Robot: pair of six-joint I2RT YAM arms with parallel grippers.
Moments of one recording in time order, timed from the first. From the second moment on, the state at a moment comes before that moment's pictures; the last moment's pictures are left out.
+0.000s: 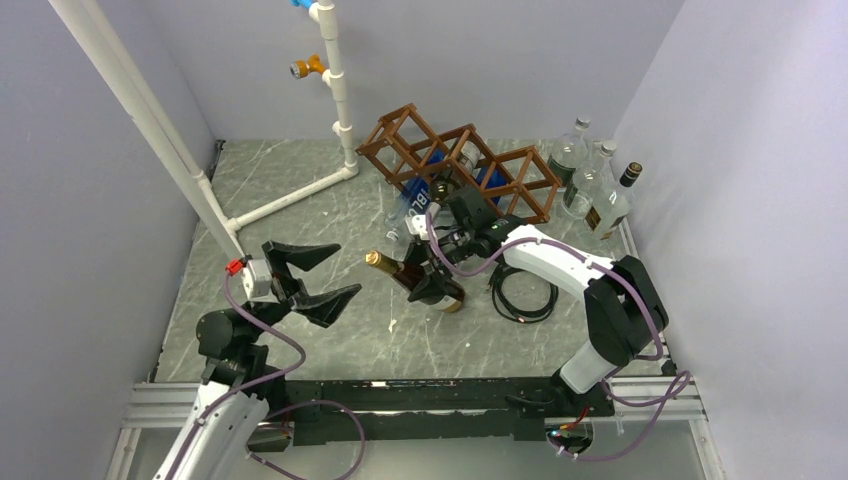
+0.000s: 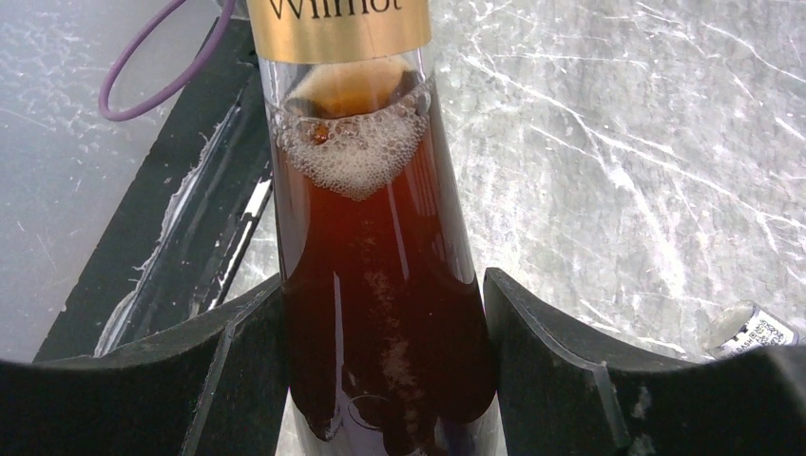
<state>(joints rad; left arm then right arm) -0.27 0.28 0.26 0.56 0.68 -0.45 0.66 1.59 1.10 -0.34 -1.11 -0.70</state>
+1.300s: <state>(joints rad) -0.72 0.82 0.25 0.97 0.30 -0.26 0.62 1.59 1.08 -0.33 -1.19 -0.71</state>
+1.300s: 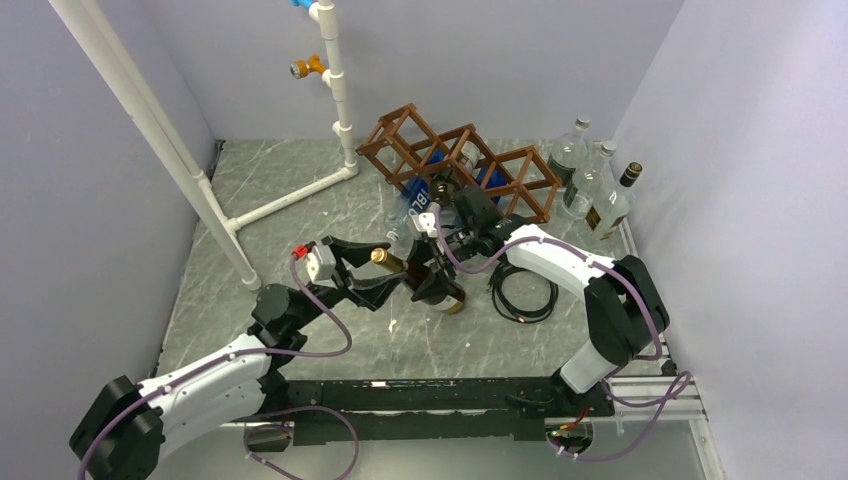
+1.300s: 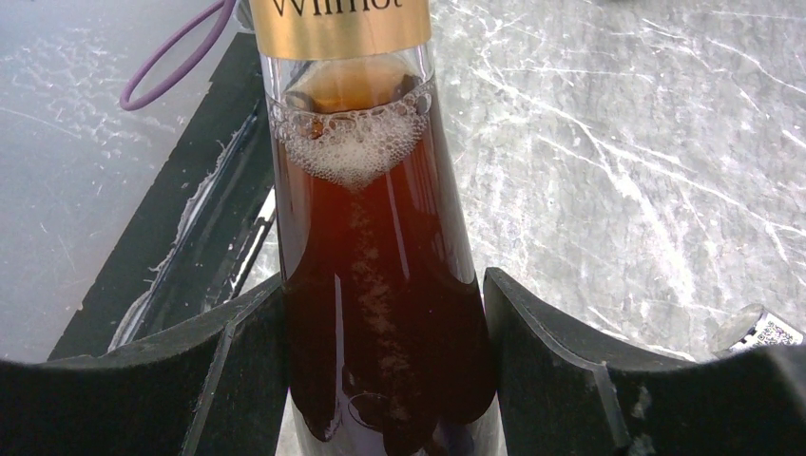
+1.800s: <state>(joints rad) -0.73 0.90 0.25 1.02 0.31 -0.26 0.62 1.58 1.08 -0.33 -1.19 -0.71</state>
